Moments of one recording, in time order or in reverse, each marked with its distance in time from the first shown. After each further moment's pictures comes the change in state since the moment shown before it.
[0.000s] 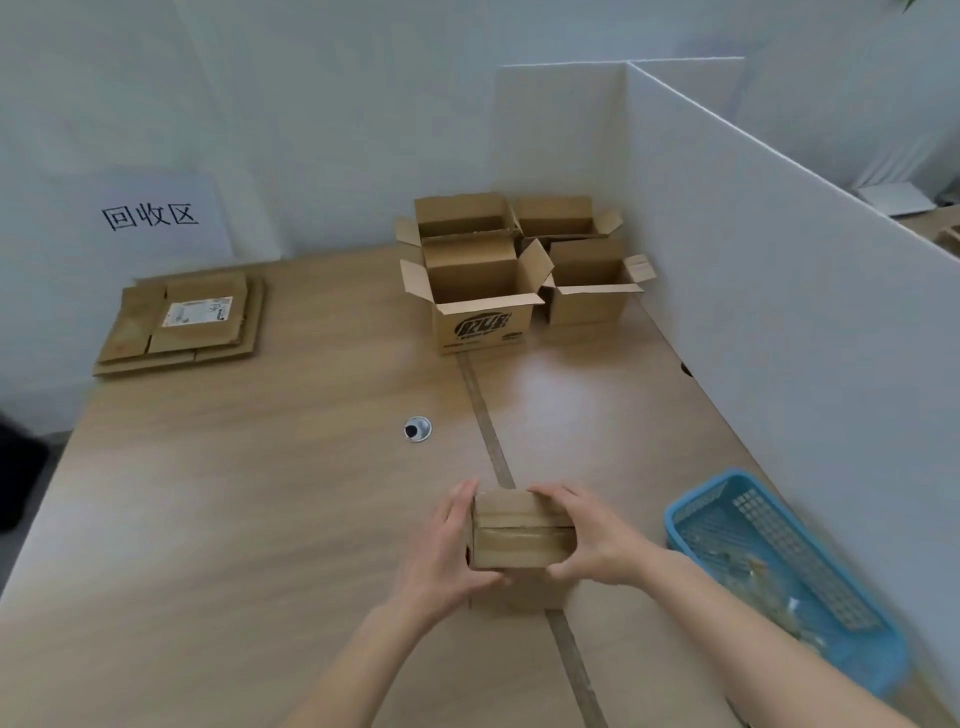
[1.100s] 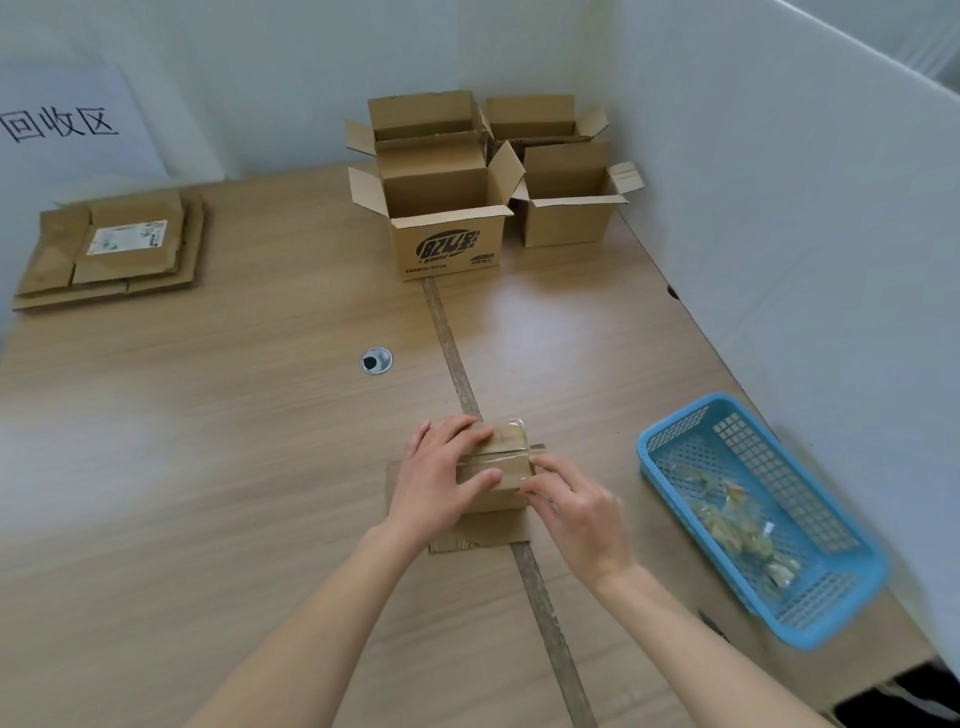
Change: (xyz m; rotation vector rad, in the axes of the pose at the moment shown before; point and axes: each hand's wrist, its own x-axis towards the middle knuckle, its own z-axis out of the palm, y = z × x) left_hand 0.032 0.009 0.063 0.017 0.198 0.141; right_hand -0.038 0.043 0.077 -0.221 0.763 -0.177
